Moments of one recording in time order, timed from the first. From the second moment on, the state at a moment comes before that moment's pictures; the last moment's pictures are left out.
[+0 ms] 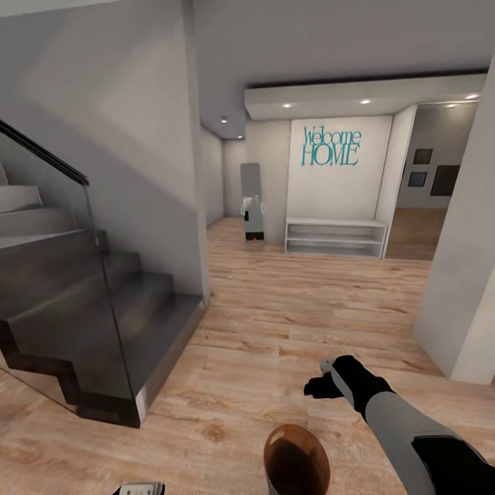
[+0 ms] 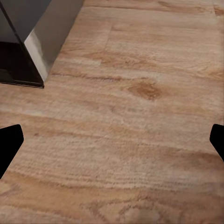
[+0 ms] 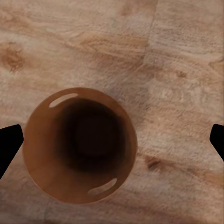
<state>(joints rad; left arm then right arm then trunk) 0.01 0.03 0.02 -0.84 0.00 -0.13 0.00 -0.84 -0.02 0.04 -0.29 0.04 0.67 0.13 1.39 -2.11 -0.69</state>
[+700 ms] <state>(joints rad) 0.01 0.03 0.02 -0.84 0.00 -0.13 0.00 -0.84 -0.02 0.04 -0.29 0.04 0.67 0.13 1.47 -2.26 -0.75</state>
